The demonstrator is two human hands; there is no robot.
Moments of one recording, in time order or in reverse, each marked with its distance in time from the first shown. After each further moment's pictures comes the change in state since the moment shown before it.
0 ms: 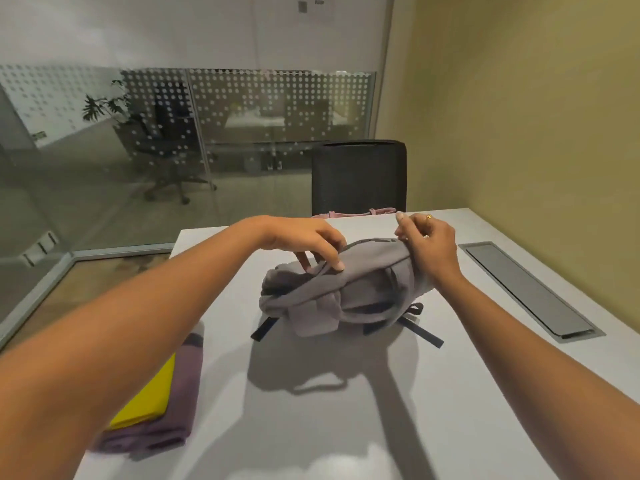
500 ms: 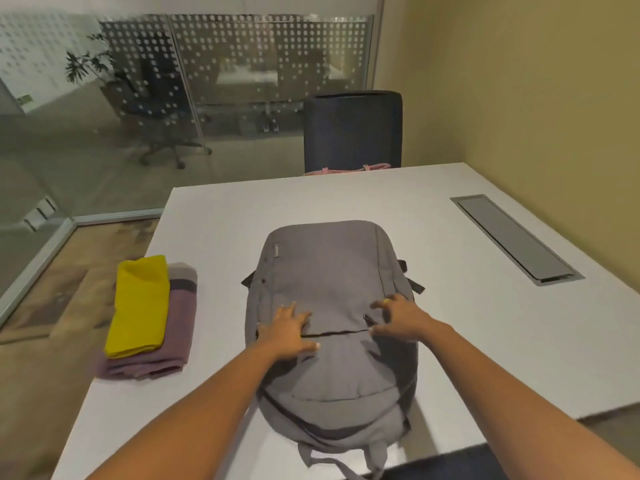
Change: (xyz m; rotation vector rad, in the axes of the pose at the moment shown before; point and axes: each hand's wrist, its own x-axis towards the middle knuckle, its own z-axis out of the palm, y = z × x) left_hand 0.027 -0.123 0.236 0.221 0.218 -0.427; right_hand -0.133 0.121 0.002 -0.739 -0.939 0.238
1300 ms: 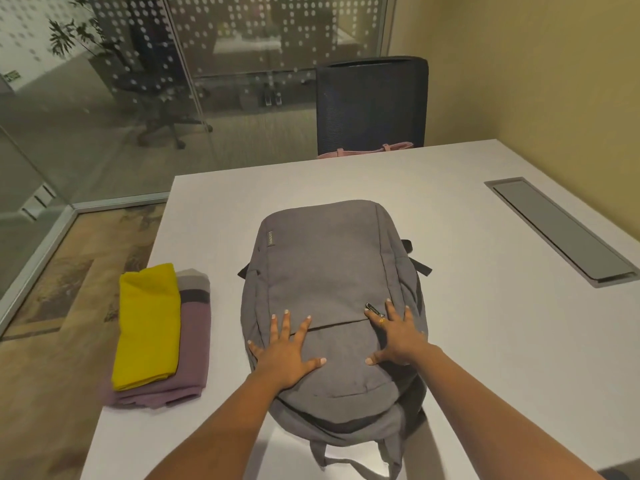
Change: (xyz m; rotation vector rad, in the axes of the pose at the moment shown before) left_hand 0.035 -0.068 0.018 0.066 -0.056 -0.106; right_hand 0.076 -0.042 0.057 0.006 -0.158 0.081
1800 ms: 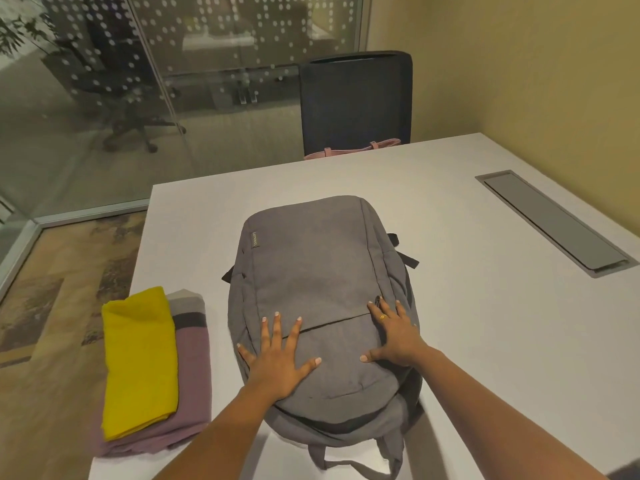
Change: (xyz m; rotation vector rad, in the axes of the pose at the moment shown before) left_hand 0.031 -0.035 -0.007 0.035 0.087 0.049; right_hand 0.026 -0.018 0.002 0.114 0.117 -0.009
